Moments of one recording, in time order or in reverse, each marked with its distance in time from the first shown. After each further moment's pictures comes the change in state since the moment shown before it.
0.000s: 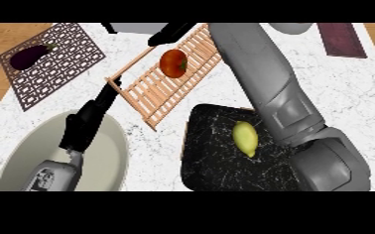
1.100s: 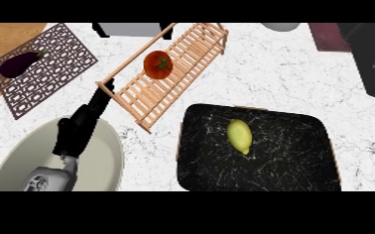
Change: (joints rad) left arm 0.046 0.008 0.020 -0.027 0.004 0.018 0.011; right arm 0.093 -0.445 -0.242 0.084 -0.117 -0.117 -0.129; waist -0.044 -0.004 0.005
